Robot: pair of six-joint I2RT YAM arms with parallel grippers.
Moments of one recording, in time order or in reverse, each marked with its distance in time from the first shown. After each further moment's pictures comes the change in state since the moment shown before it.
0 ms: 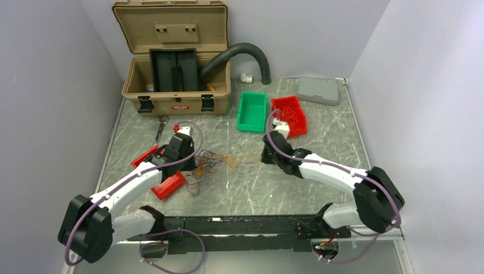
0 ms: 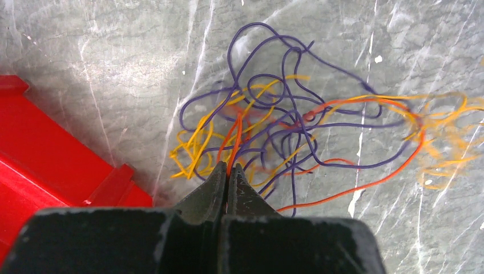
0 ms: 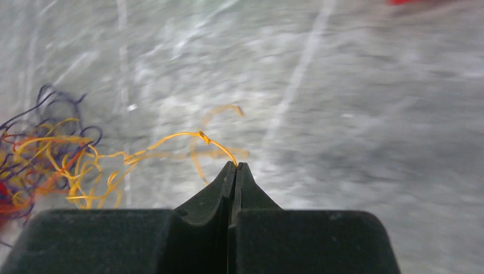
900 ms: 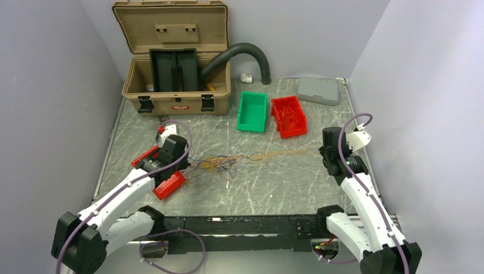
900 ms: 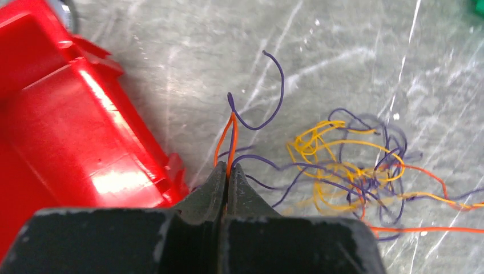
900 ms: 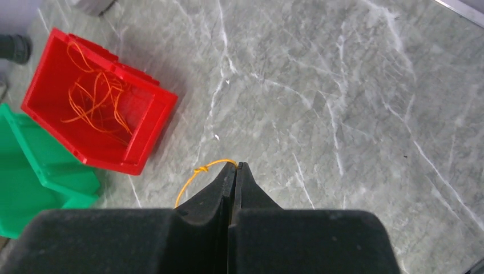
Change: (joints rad) left arm 0.004 -0.112 0.002 -0.085 -0.174 -0.121; right arm -0.608 -0.520 -0.008 -0.515 0.280 0.209
